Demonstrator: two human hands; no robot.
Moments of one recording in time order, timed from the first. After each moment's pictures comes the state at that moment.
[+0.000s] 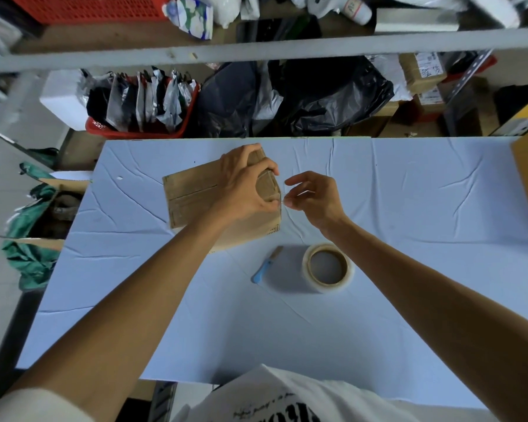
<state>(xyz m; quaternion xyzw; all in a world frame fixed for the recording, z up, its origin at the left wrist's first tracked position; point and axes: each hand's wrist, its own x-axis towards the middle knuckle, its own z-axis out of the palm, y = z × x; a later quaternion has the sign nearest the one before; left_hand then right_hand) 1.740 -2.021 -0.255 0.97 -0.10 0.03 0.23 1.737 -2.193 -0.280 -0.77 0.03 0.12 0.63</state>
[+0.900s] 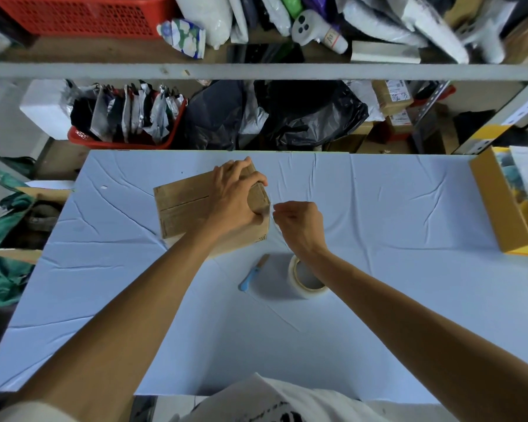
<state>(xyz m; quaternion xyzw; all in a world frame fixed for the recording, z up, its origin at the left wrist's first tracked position) 1.733 -2.024 -0.260 0.97 -0.10 0.03 0.20 1.693 -2.174 -0.252 -0.83 0.11 0.09 0.54</state>
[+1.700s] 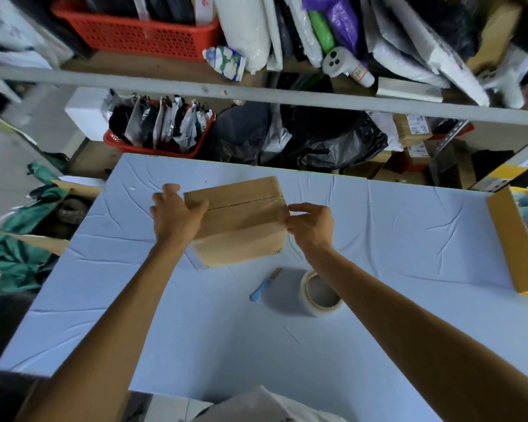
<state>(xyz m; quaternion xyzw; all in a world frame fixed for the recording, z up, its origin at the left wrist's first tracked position) 1.685 -1.929 -0.240 0.88 0.30 0.07 0.35 1.716 -2.153 -0.249 -0.78 0.18 0.09 0.59</state>
